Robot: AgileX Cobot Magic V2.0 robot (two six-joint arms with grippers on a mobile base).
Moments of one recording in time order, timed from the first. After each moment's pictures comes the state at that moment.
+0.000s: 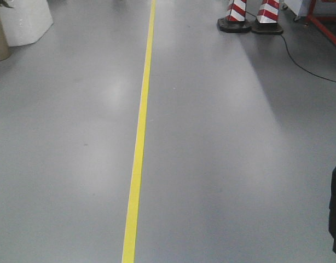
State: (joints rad) left arm -0.07 0.47 -0.49 -0.05 0.65 -0.04; right arm 0.03 0.48 -0.44 0.26 0.58 -0.22
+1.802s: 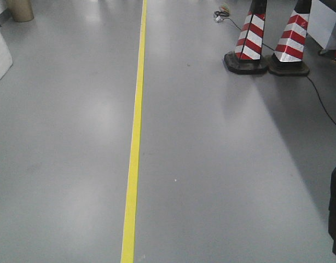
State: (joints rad) left arm -0.07 0.47 -0.49 -0.05 0.65 -0.04; right arm 0.03 0.48 -0.44 0.26 0.59 -0.22
